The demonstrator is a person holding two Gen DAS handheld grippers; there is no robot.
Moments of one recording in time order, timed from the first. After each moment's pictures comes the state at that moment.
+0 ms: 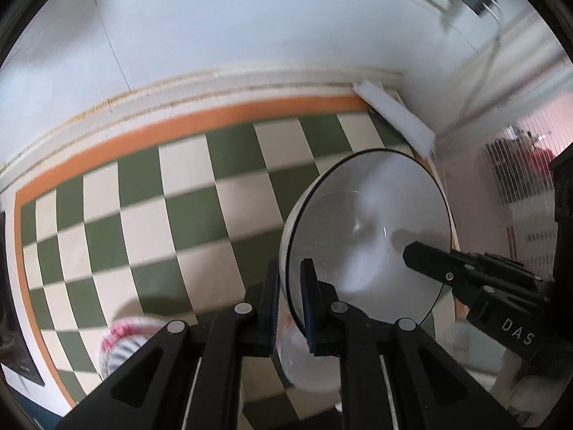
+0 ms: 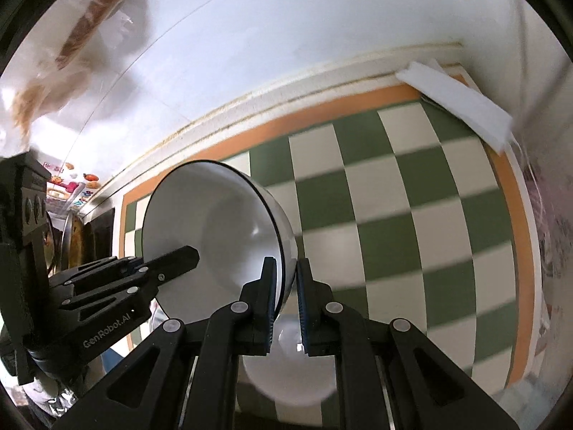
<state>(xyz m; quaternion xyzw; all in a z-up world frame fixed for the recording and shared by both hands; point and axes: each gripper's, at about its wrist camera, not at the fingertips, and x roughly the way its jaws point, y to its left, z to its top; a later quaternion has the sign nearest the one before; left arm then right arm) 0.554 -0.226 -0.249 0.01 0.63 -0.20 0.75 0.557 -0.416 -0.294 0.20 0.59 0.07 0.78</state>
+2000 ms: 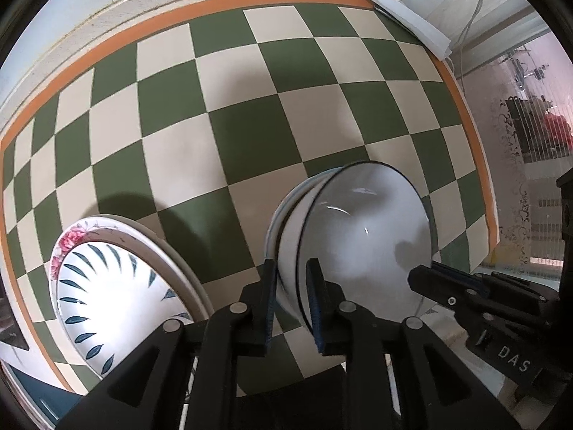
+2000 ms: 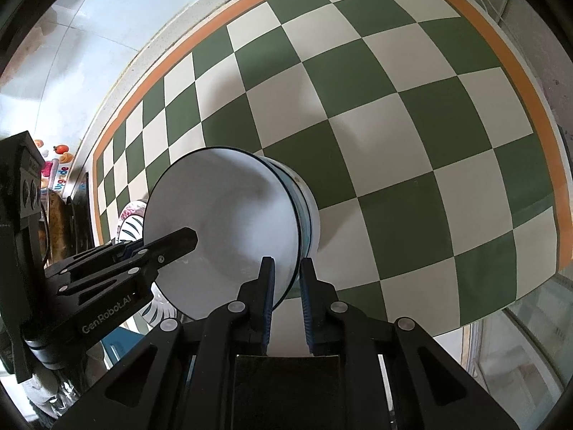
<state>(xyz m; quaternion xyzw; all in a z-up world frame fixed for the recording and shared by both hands) 0.476 -0.234 -0.324 0.05 0.70 -0.19 0.69 0.461 -0.419 -0.390 0.25 0.67 0.04 0.70</state>
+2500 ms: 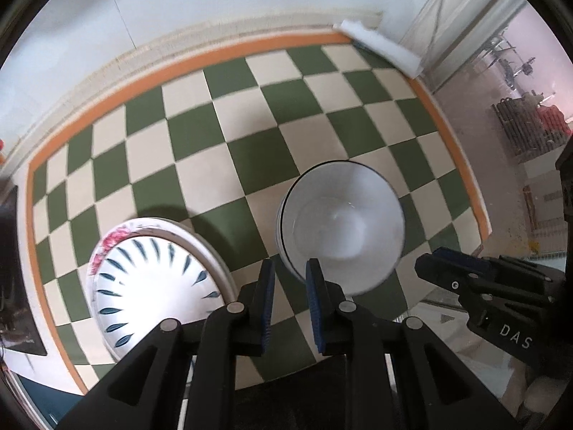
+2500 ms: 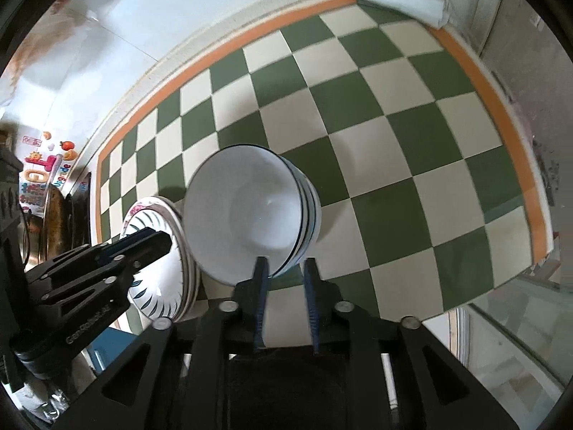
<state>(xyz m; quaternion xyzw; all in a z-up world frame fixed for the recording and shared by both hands) 0.436 -0.215 -0.256 0.07 0.63 -0.20 0.75 0.421 -0.408 -0.330 0.21 0.63 0.02 0.75</state>
